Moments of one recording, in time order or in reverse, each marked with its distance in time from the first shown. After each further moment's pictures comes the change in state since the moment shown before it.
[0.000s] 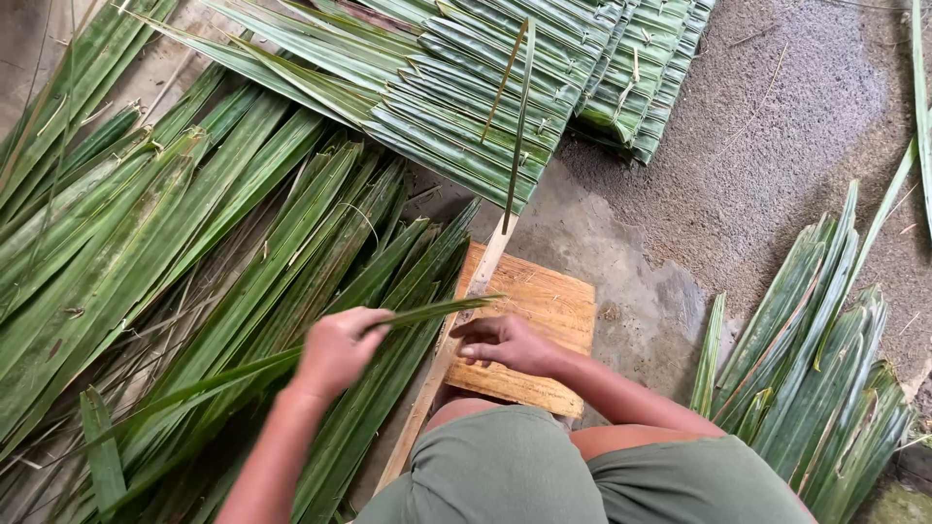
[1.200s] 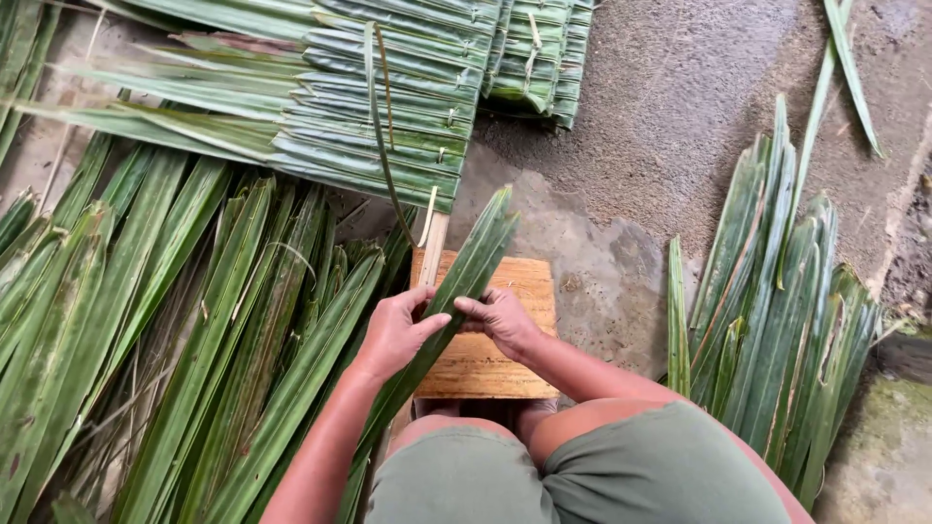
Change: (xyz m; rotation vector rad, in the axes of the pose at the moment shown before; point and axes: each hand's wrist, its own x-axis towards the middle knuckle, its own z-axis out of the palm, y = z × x) left_hand 0.080 0.116 0.071 -0.321 -0.326 -0.050; right_hand 0.009 0.075 -0.015 0.986 0.665 0.045
